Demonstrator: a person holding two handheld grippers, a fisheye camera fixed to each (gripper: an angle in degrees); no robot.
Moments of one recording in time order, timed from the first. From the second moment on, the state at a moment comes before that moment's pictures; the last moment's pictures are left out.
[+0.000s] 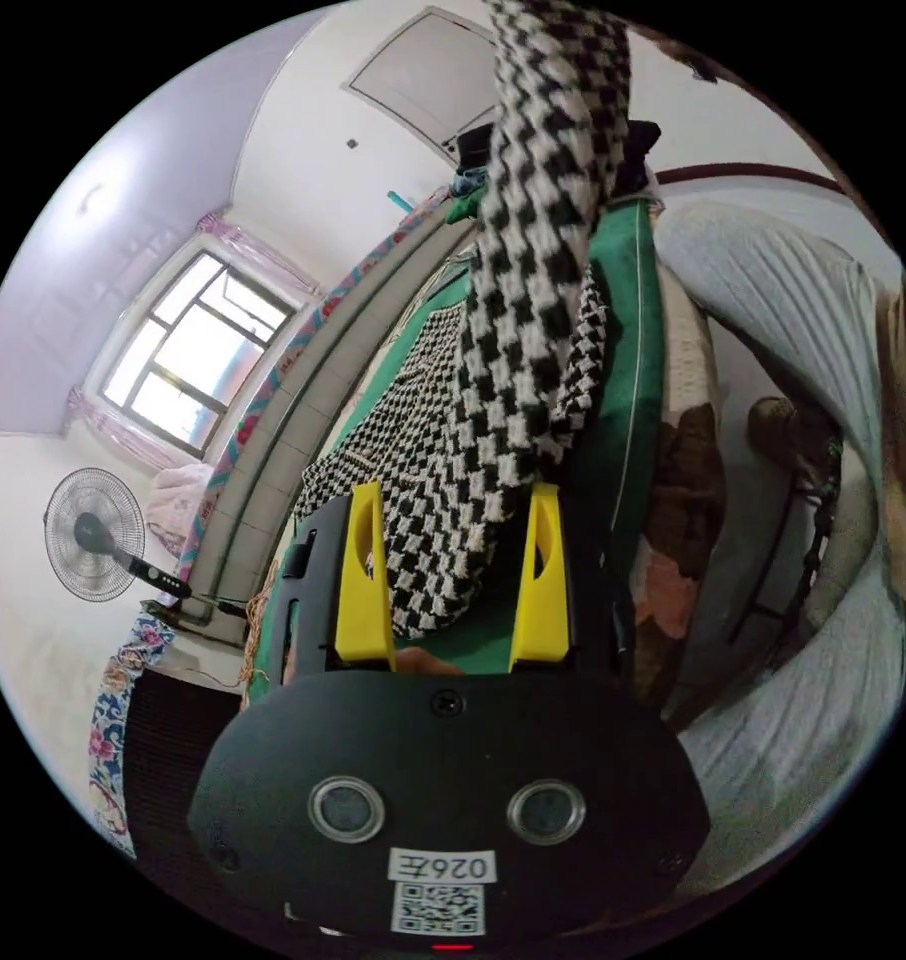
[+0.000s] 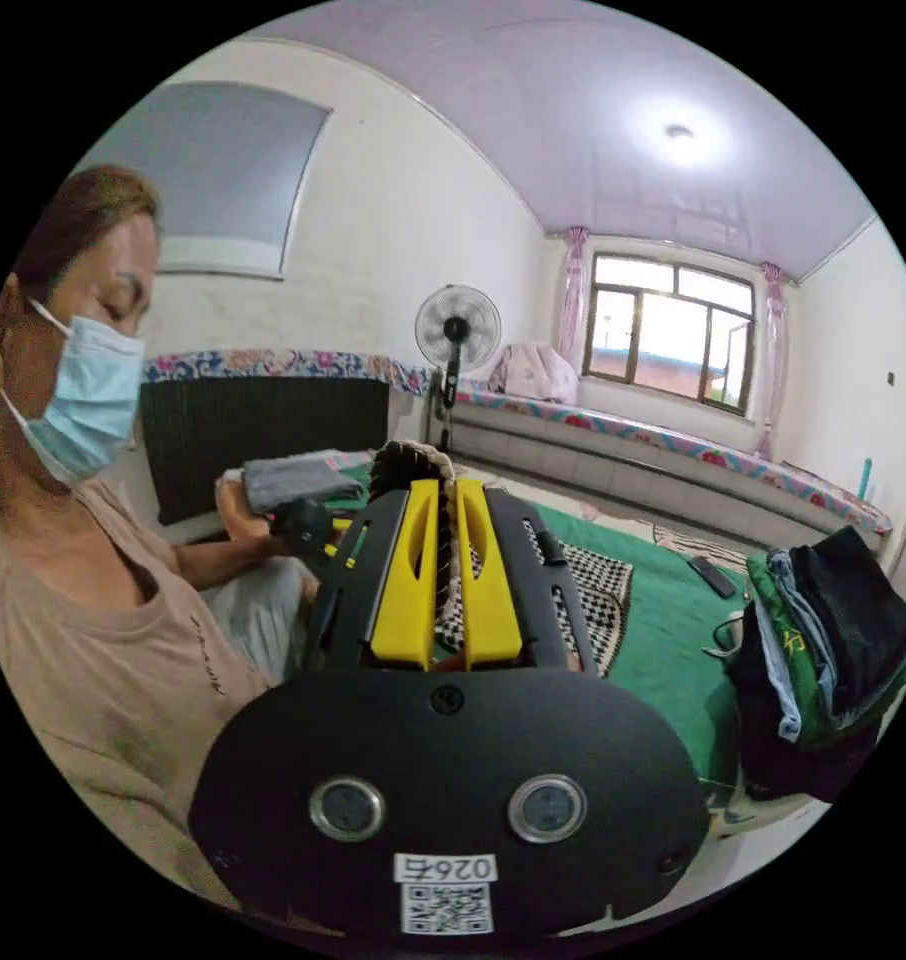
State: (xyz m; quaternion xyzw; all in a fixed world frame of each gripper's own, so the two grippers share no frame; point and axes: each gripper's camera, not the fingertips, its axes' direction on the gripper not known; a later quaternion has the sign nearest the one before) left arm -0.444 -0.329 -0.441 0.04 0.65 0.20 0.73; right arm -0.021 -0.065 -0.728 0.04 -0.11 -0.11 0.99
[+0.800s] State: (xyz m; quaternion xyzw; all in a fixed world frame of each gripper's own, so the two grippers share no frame) left arm -0.356 -0.325 -0.212 -0.18 0.88 0.08 0.43; right arm 0.129 -0.264 -0.324 -0.18 -0.05 -0.05 0.98
